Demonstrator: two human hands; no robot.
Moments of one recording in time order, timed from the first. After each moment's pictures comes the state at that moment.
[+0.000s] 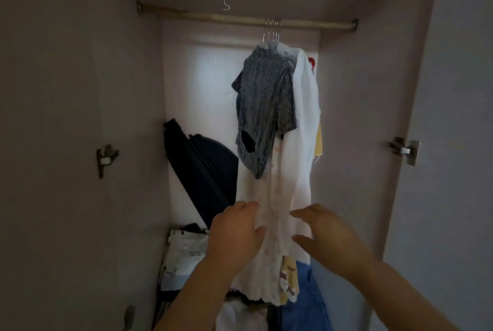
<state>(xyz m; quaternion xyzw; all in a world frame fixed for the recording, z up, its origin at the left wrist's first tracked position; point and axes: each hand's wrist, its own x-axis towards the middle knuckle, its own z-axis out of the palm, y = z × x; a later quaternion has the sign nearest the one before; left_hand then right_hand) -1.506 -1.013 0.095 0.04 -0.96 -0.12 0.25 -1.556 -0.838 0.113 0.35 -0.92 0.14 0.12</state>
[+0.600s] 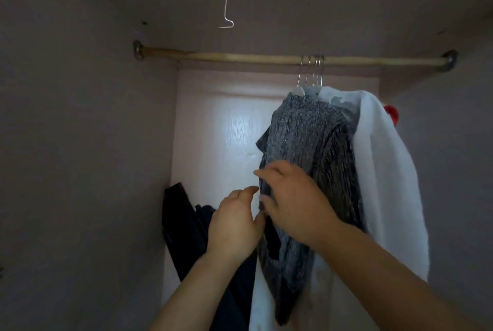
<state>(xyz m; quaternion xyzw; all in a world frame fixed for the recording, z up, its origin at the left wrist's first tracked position) -1.789 -1.133 0.218 0.09 -0.86 -0.20 0.45 -1.835 -1.020 0.271 0.51 -0.76 0.17 0.37</state>
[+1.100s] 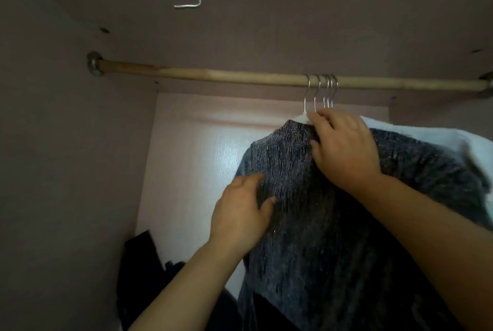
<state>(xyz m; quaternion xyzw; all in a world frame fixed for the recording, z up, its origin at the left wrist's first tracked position) -1.915 -1.182 0.311 0.04 -0.83 -0.16 0.53 -2.005 -1.036 0.404 0.31 -0.71 0.12 0.62</state>
